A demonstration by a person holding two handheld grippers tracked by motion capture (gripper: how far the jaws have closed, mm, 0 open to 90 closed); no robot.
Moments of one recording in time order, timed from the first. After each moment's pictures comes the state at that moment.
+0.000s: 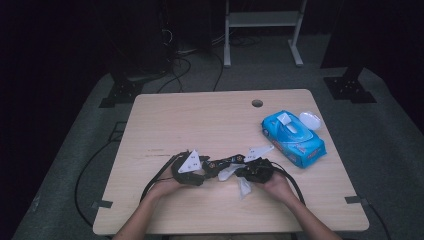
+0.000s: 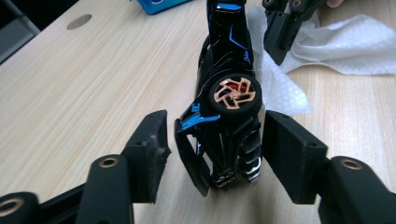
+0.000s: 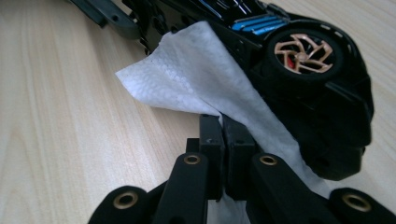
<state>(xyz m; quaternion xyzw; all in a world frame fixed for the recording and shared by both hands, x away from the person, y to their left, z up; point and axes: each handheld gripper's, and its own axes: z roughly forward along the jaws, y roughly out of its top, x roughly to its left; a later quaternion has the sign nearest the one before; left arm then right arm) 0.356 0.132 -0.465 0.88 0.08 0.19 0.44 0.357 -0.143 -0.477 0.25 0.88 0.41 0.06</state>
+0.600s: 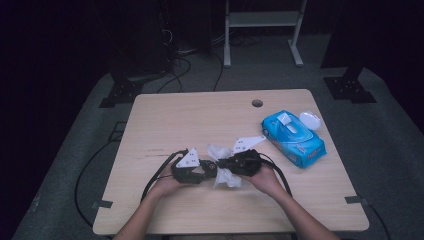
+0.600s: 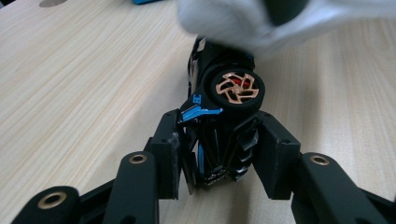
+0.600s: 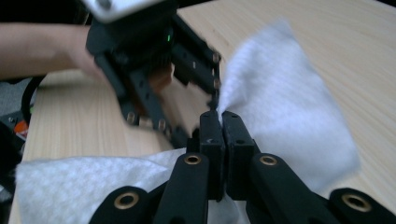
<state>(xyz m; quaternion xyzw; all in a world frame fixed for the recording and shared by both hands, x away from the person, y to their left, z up) 0.361 0.135 -0.469 0.88 0.11 0.12 0.46 0.350 -0.101 -0.418 0.20 0.85 0.48 0.06</state>
